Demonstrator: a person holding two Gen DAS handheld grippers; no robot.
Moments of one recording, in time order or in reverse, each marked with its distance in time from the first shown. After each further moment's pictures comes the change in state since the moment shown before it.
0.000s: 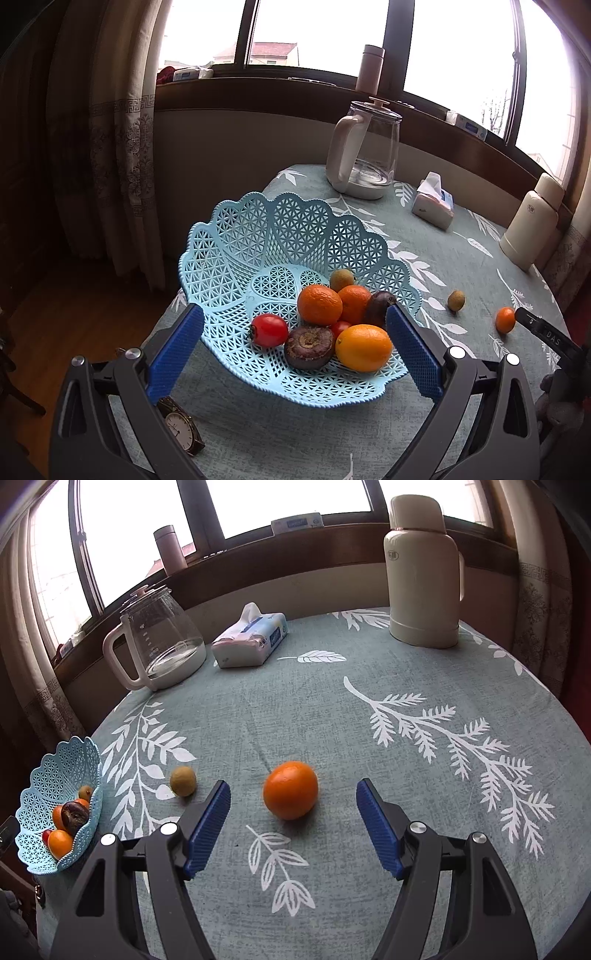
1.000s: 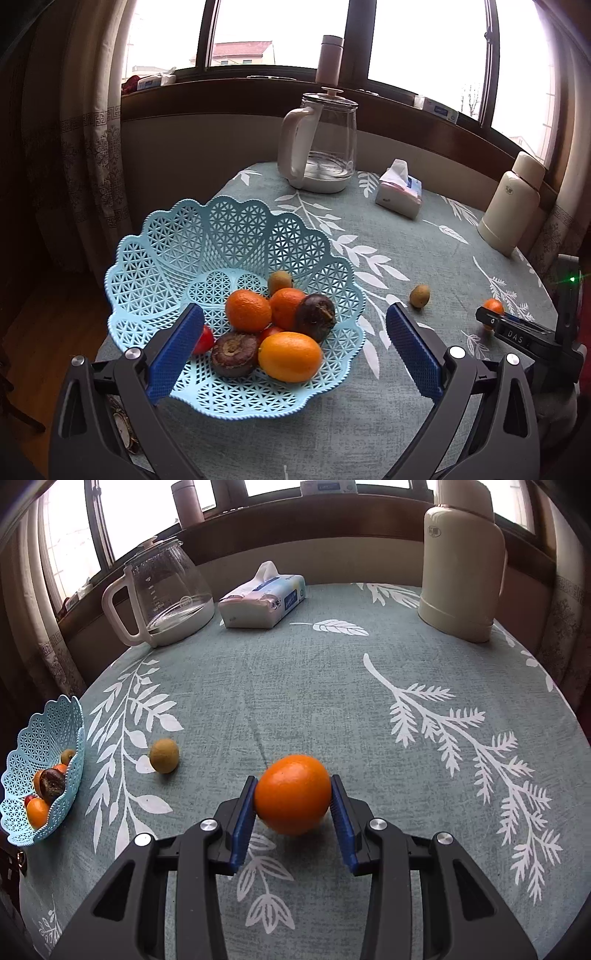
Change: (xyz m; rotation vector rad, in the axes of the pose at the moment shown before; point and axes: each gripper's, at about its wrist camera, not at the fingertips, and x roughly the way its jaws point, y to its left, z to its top) left arm 0.010 -0.061 0.003 0.082 0.015 -0.069; right arm 0.028 0.002 0.005 -0.126 0.121 0.013
